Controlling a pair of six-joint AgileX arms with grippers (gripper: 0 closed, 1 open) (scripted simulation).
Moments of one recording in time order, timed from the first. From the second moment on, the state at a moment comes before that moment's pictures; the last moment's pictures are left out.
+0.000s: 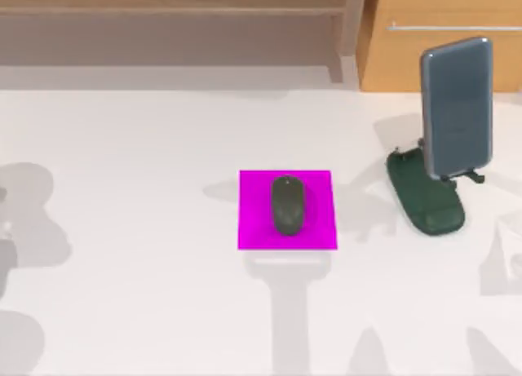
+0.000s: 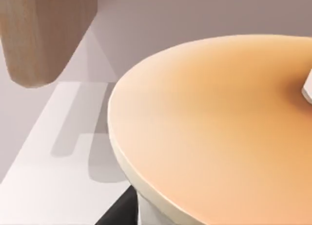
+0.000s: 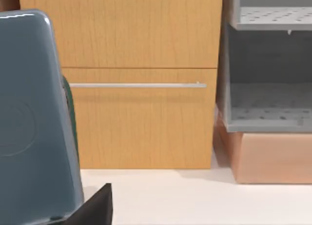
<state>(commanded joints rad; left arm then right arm) 0.52 1.97 0.51 1.33 0.57 0.07 0.00 0.00 0.00 0.00 0.00 0.00</state>
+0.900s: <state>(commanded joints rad) 0.25 1.79 0.67 1.20 0.55 0.00 0.00 0.00 0.00 0.00 0.00 0.00</state>
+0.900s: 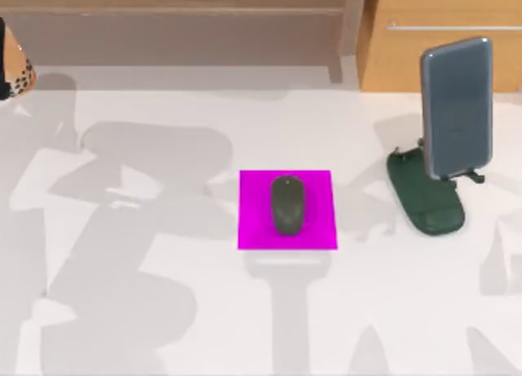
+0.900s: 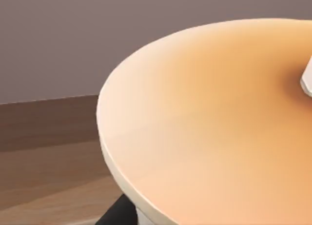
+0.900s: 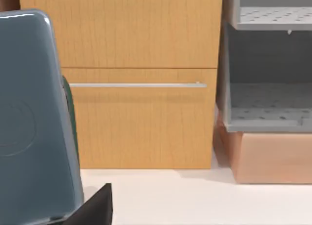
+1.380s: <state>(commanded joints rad) -0.16 1.75 0.99 0.84 0.31 -0.08 0.00 0.00 0.00 0.00 0.00 0.00</state>
